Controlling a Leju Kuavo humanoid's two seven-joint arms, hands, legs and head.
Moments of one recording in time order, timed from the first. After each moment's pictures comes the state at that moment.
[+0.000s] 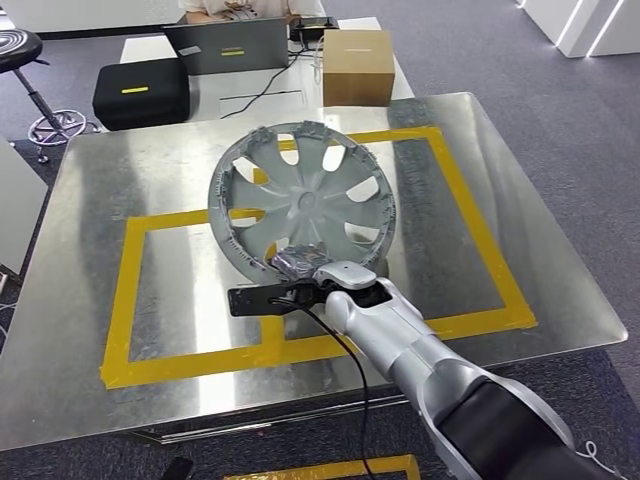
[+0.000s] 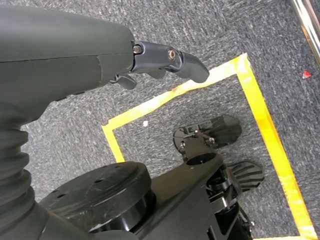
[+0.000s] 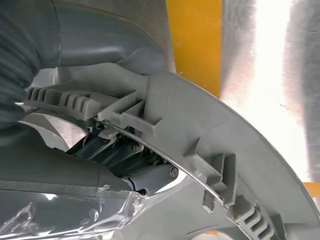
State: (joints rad) left arm -0.06 -0.18 1.02 -0.21 -1.16 -0.05 -0.14; right arm -0.79 0.23 0.63 -0.28 0.98 0.24 -0.09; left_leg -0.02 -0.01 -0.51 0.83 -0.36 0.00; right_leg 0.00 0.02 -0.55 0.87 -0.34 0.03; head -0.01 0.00
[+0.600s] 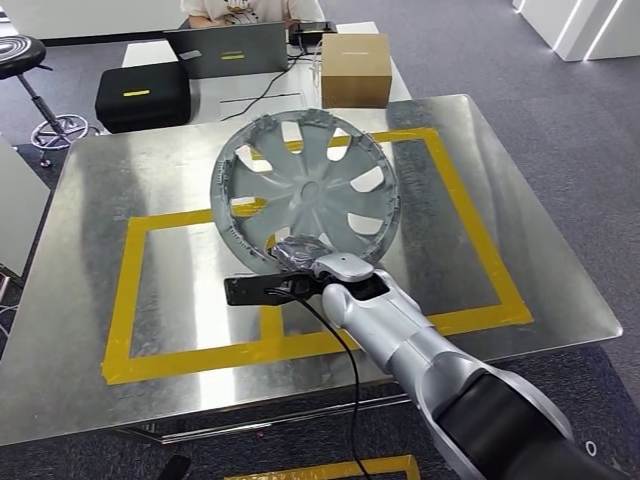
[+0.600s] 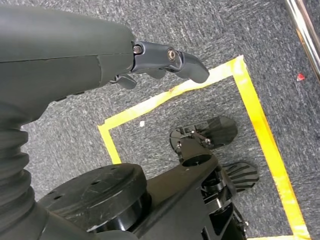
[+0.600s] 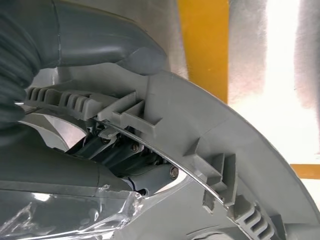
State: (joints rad) left arm -0.07 -0.18 1.02 -0.21 -1.14 -0.06 -0.14; right arm -0.82 0.23 0.65 -0.28 0.96 0.23 -0.02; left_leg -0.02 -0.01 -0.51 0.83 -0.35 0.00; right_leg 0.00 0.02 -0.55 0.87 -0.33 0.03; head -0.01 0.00
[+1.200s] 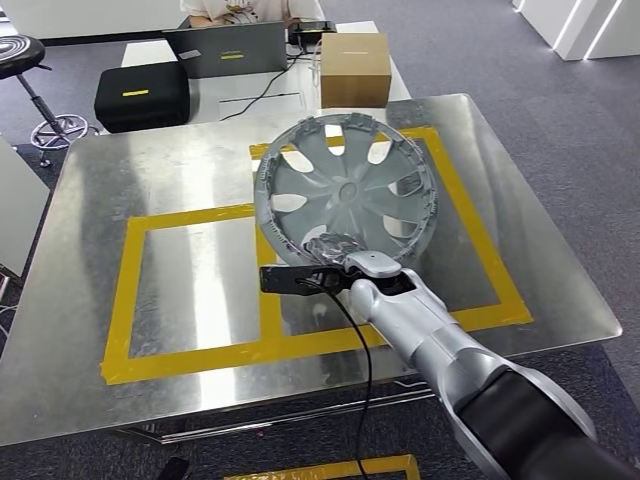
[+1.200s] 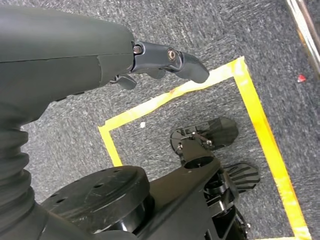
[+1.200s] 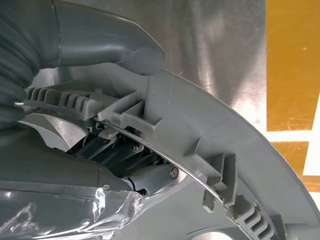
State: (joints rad) left arm -0.06 -0.17 1.02 -0.21 -1.14 -0.06 -0.16; right arm -0.82 0.14 0.65 -0.27 0.93 0.22 0.03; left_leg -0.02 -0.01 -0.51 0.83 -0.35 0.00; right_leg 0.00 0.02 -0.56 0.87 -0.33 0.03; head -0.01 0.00
